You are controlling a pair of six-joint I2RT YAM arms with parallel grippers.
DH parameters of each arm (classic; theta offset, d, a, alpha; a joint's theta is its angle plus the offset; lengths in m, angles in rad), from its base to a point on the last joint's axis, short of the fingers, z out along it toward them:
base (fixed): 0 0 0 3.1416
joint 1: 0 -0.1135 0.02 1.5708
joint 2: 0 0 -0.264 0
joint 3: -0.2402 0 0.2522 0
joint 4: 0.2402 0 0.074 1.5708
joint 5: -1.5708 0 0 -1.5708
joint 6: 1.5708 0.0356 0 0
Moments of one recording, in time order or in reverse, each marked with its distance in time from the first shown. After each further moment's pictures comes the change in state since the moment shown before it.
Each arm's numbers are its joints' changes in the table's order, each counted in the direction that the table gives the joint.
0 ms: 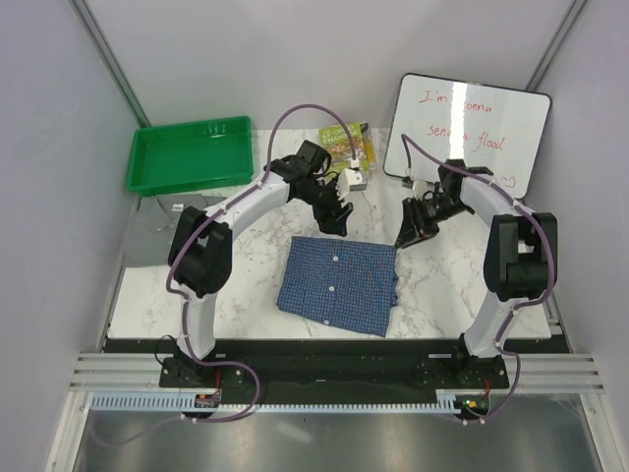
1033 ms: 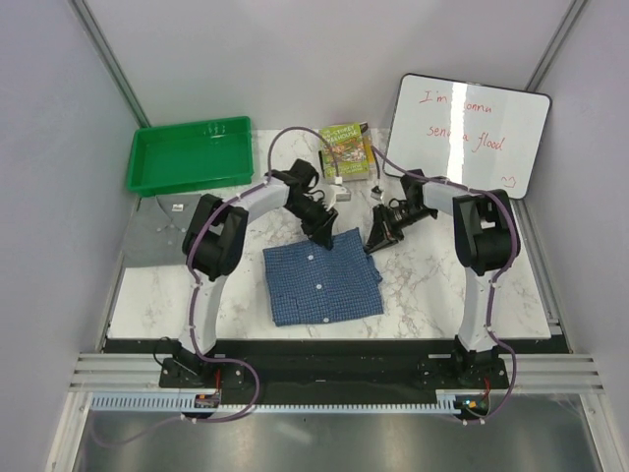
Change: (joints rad) left arm -0.077 0.216 0.019 0.061 -0.117 -0.056; right arm -0.144 0.266 0.010 -0.240 0.143 0.228
